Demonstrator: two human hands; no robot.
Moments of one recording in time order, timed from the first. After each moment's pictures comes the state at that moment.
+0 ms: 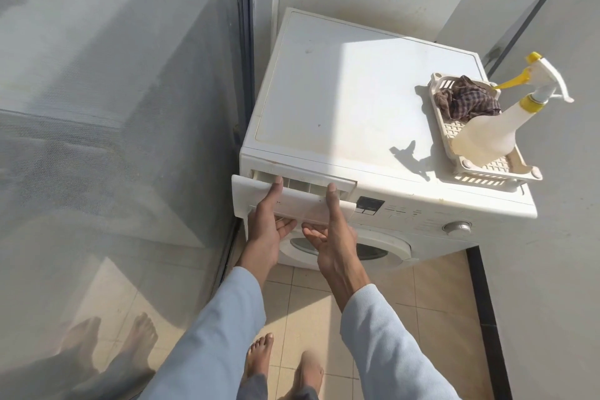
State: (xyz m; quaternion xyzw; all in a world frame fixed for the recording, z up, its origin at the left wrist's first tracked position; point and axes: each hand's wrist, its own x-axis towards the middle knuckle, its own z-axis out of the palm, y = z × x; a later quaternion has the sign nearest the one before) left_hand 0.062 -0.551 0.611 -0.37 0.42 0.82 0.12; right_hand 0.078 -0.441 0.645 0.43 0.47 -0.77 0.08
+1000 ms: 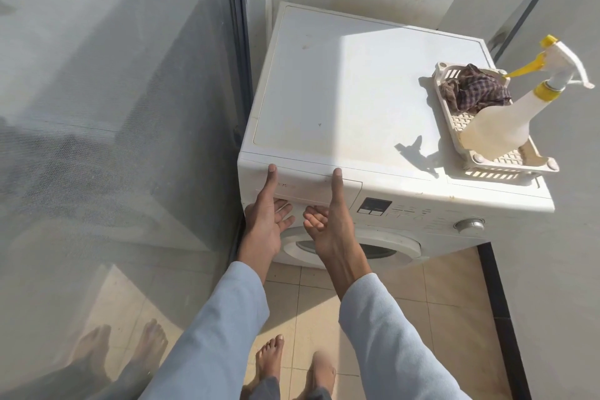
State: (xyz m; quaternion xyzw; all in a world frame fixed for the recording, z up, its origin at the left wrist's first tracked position) left_hand 0.031 -0.555 0.619 -0.40 0.44 0.79 0.14; right_hand 0.041 -0.449 0.631 0.45 0.40 -0.79 0.11
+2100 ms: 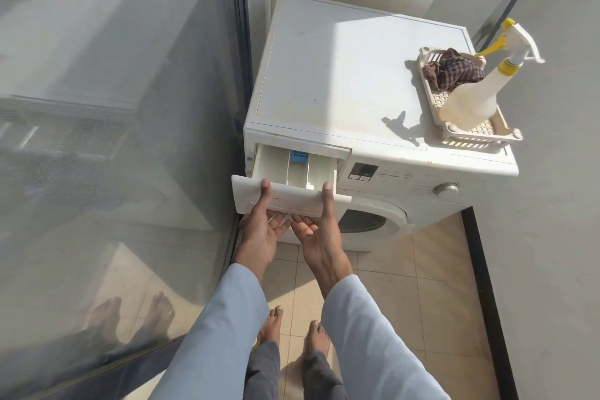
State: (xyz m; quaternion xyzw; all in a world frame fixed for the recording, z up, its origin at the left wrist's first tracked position) left_hand 0.132 -0.565 0.625 -0.38 0.38 0.83 0.12; right_hand 0.139 -0.461 0.626 0.40 0.36 -0.84 0.11
